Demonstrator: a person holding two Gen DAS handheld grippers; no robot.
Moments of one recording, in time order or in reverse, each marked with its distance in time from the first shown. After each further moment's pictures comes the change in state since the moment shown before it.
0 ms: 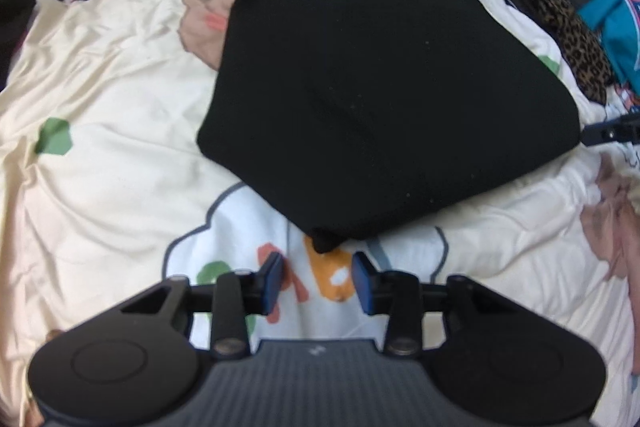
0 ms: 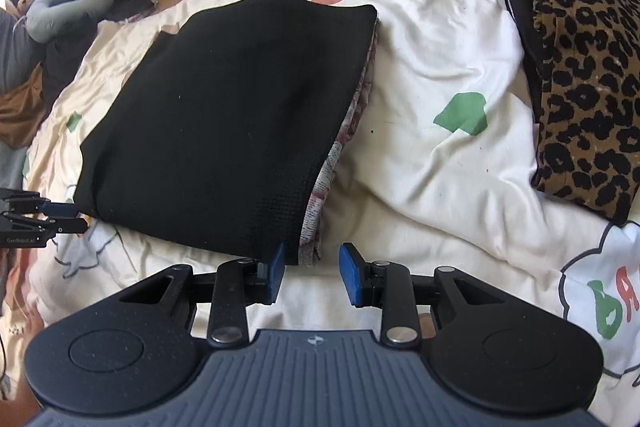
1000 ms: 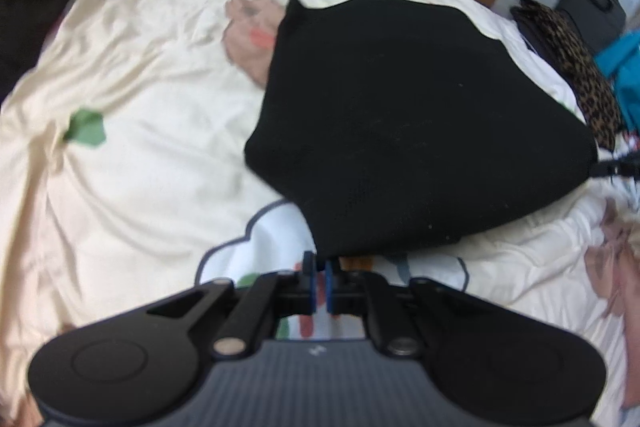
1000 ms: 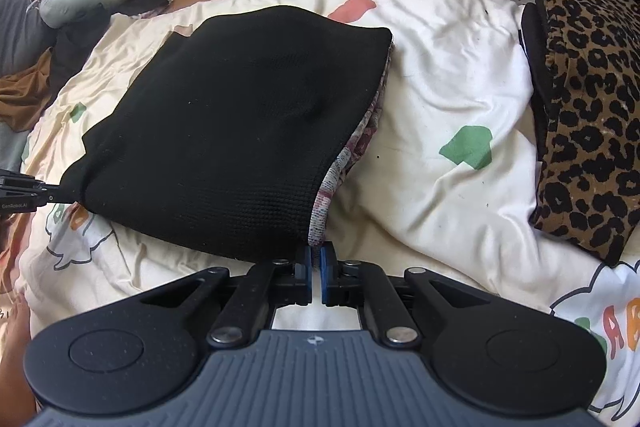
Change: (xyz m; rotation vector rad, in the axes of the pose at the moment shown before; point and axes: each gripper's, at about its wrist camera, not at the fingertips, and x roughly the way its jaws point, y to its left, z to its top) left arm -0.014 0.031 -0.007 -0.175 -0.067 -0.014; right arm -0.006 0.005 0.008 -0.068 -0.036 -0.015
